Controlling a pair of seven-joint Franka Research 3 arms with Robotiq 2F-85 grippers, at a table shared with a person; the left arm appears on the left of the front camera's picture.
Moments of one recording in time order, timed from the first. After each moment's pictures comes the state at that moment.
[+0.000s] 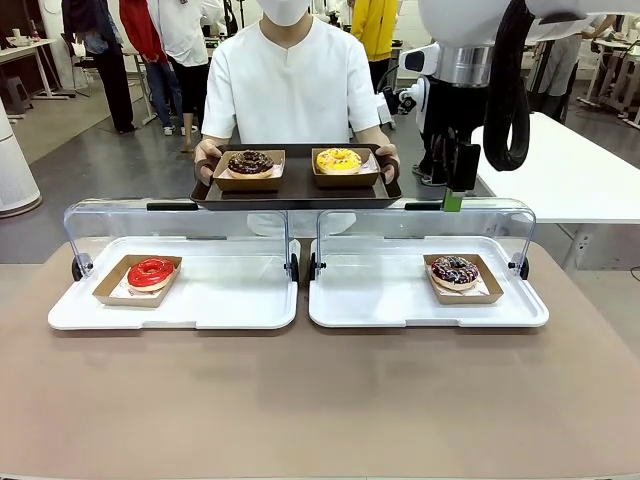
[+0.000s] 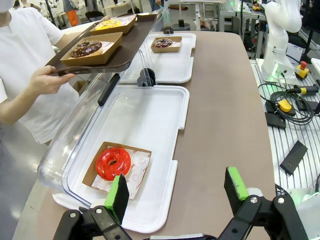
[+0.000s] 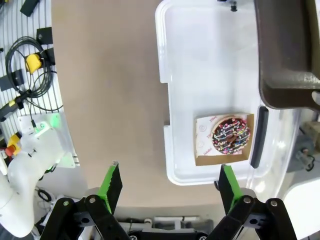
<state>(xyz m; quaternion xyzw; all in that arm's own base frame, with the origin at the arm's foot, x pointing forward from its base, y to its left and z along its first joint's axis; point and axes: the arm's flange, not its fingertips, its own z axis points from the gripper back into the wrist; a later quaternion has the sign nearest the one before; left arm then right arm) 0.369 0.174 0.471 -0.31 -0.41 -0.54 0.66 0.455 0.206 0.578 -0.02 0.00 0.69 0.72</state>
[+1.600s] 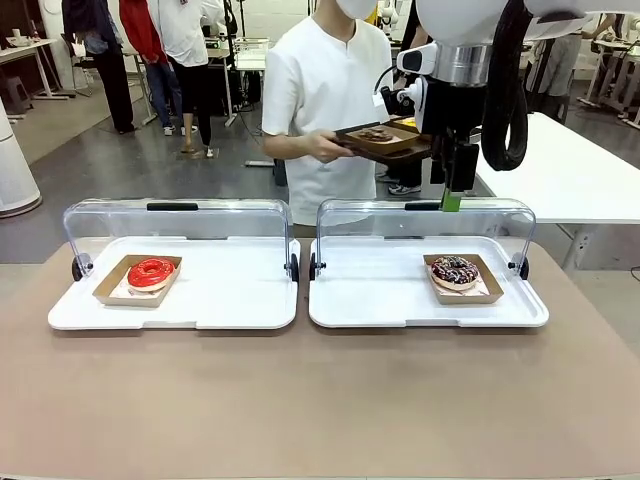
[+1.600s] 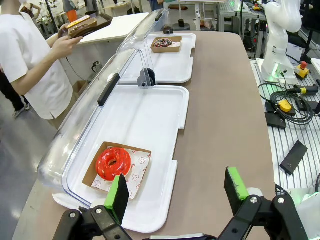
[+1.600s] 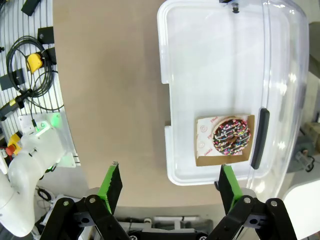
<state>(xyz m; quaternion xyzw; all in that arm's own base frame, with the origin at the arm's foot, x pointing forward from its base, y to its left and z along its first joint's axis) 0.369 0.174 0.471 -0.31 -0.41 -0.54 0.66 0.454 0.208 0.578 -0.02 0.00 0.69 0.72</state>
